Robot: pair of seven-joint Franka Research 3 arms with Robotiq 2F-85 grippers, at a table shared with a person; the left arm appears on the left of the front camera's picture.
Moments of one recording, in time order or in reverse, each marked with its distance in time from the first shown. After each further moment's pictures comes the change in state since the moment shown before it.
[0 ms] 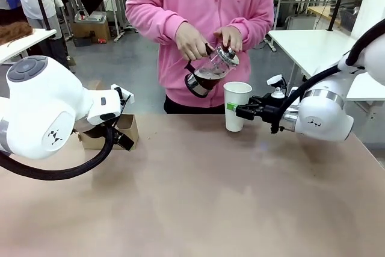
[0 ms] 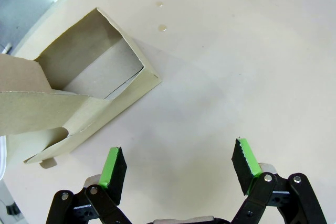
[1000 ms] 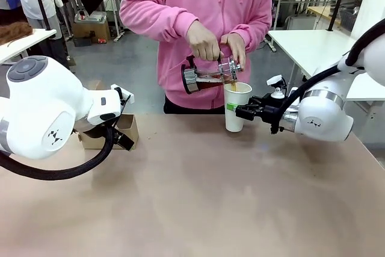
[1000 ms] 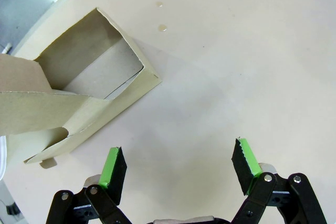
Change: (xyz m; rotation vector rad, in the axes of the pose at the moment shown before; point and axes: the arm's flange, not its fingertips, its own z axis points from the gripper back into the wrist) left arm 0.000 0.000 0.000 0.000 0.000 0.000; right arm -0.001 0.001 -0.001 0.000 0.000 -0.001
